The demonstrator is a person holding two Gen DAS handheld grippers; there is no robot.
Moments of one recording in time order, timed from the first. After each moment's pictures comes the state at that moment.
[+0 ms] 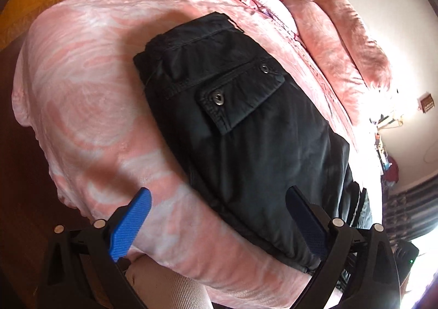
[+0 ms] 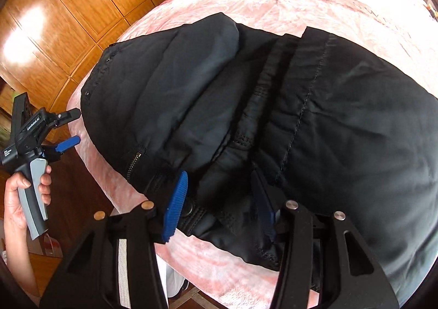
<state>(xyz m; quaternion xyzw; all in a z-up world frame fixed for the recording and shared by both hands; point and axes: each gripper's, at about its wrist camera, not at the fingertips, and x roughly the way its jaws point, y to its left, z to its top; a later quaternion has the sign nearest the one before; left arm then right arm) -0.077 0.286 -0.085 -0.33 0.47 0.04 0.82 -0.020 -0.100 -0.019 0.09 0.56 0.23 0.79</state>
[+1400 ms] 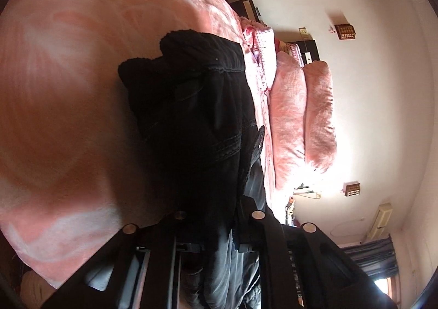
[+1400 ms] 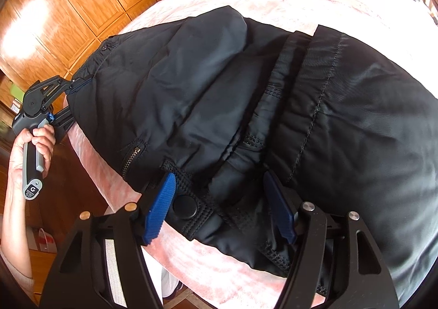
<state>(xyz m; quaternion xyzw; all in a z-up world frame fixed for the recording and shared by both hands) -0.040 0.328 -0.124 -0.59 0.32 -0.06 0.74 -0.020 -0.086 -0.023 0.07 0.56 0.23 0.79</state>
